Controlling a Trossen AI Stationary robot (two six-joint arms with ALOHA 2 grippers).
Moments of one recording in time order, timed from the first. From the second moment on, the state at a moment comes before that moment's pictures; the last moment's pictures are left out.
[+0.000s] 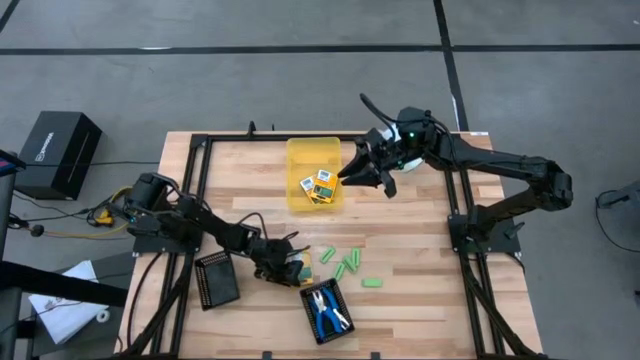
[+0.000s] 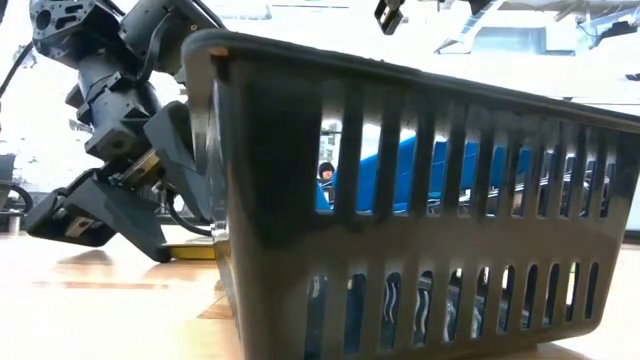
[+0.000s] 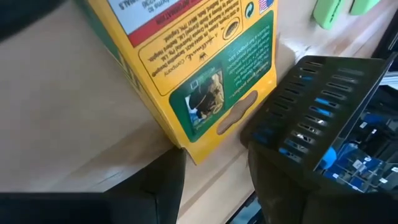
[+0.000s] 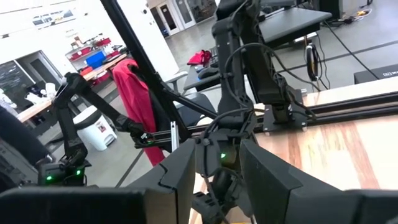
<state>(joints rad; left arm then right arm) -0.30 1.76 0.62 0.34 0.23 -1.66 -0.32 1.32 1.18 -0.01 -0.72 0.30</state>
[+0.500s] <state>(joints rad) -0.30 1.76 0.61 0.34 0.12 -1.65 -0.32 1.32 1.18 -0.01 -0.71 0.30</state>
